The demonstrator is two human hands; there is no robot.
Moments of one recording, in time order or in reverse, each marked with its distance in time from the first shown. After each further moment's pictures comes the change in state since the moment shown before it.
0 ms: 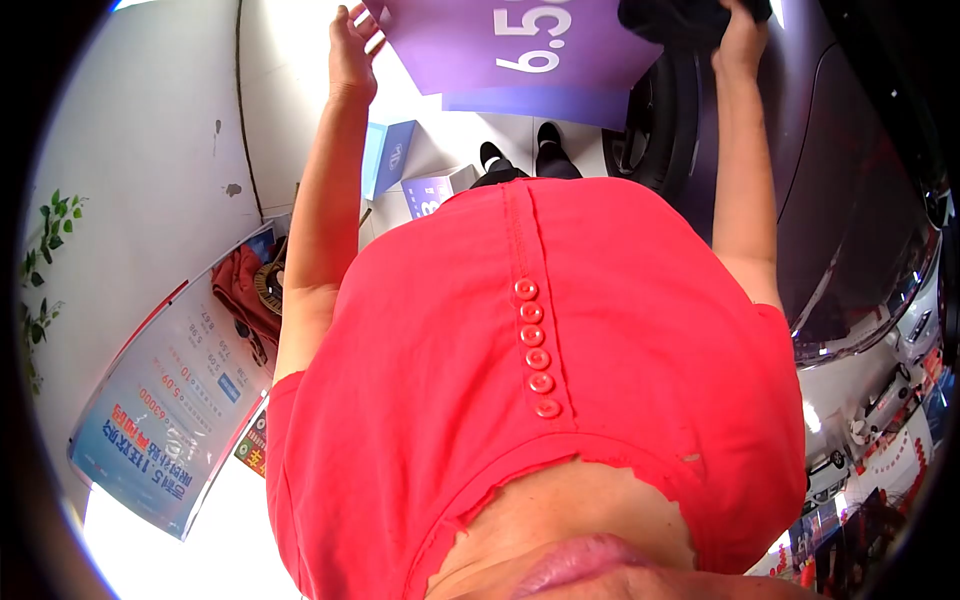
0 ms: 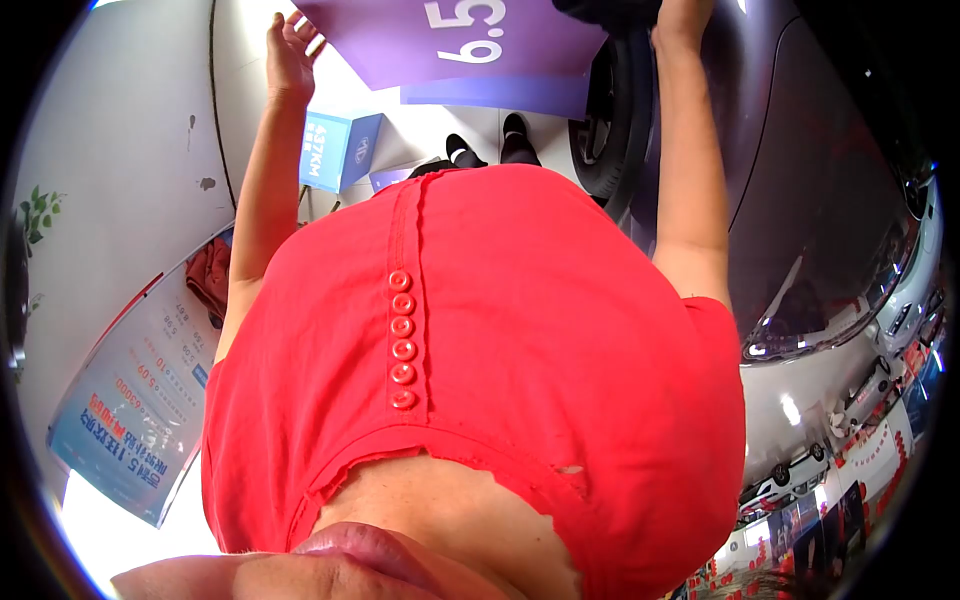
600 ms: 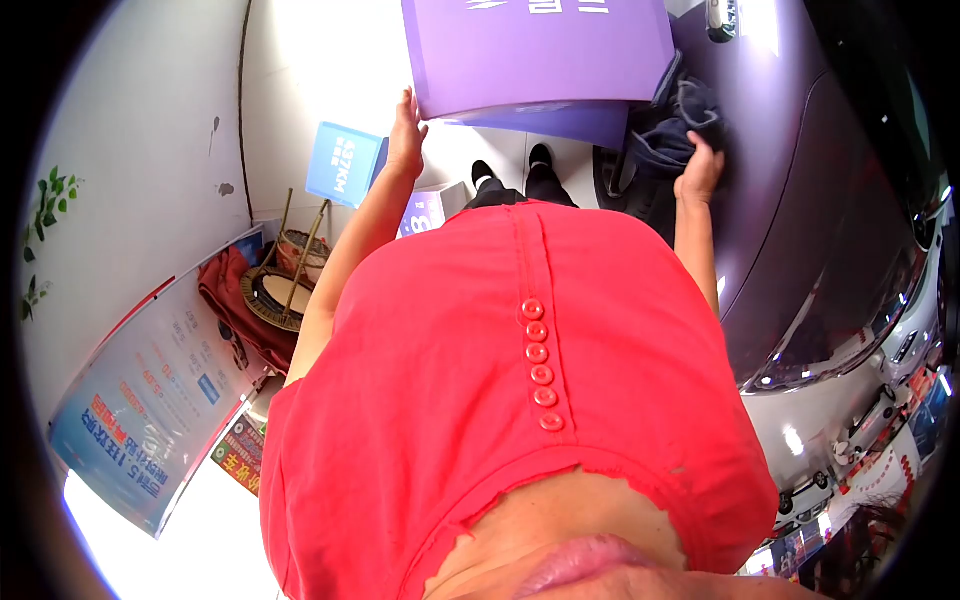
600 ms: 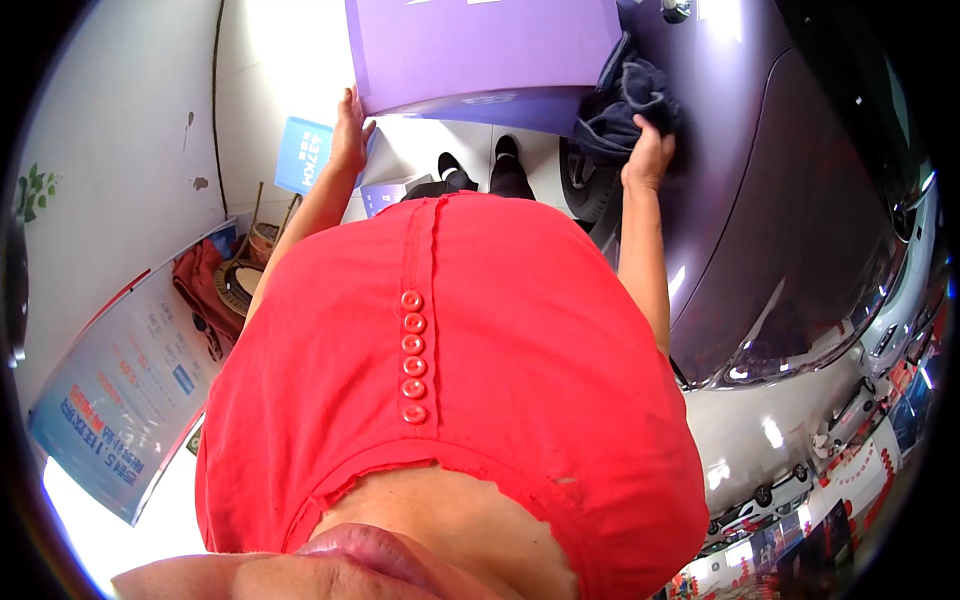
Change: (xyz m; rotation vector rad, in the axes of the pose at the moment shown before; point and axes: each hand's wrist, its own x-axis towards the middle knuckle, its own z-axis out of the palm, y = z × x) left_hand -0.080 -0.109 -0.018 0.062 -0.003 -0.267; right_hand -0.136 0.047 -0.089 -0.087 0.109 0.231
